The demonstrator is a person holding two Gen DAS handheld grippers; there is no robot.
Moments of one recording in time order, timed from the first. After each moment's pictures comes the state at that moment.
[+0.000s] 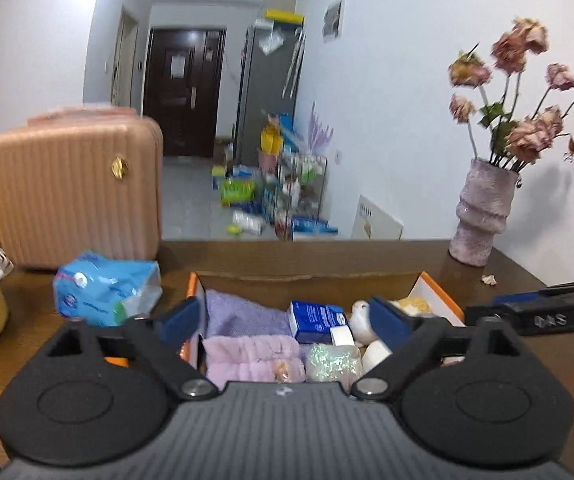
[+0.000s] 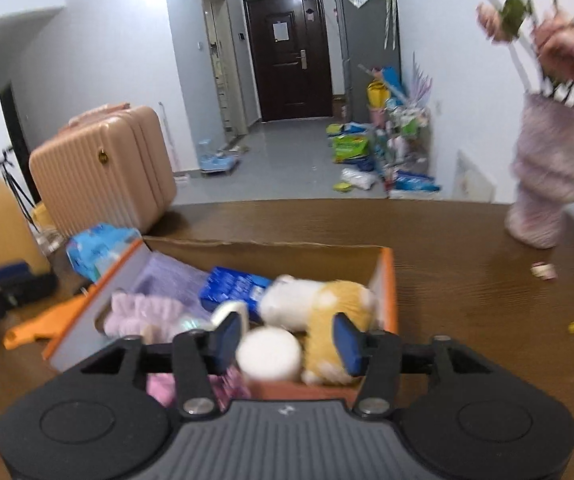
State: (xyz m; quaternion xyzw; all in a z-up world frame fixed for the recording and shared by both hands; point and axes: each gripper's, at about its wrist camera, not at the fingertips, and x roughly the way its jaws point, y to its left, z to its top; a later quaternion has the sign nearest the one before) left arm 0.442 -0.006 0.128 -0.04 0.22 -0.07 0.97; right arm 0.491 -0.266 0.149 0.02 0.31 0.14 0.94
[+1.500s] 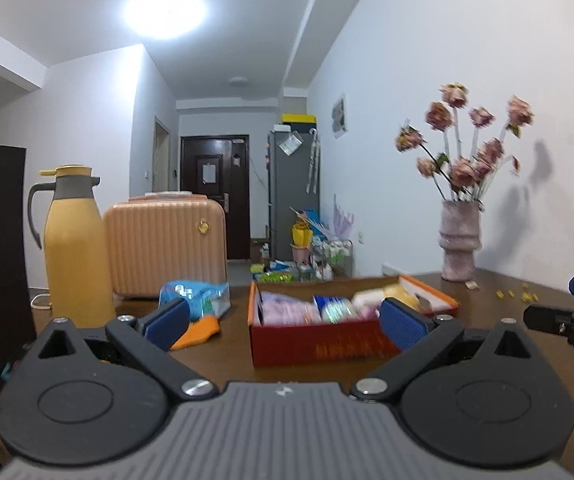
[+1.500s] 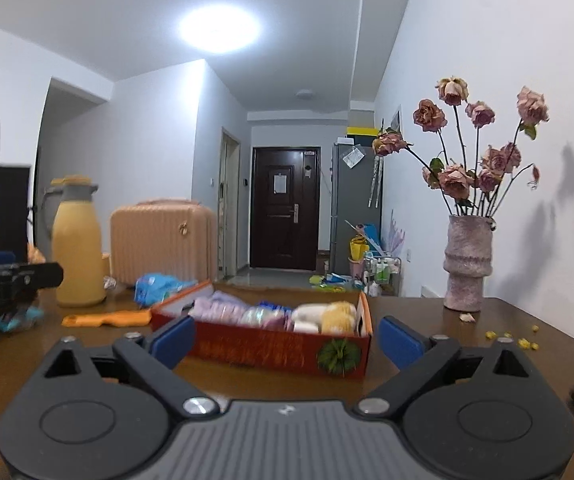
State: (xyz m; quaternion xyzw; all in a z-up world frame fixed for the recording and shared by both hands) left arm 0.150 -0.002 0.089 0.01 0.07 -0.02 1.00; right arm 0.164 -0.254 0.089 -0.02 0.05 0.12 0.99
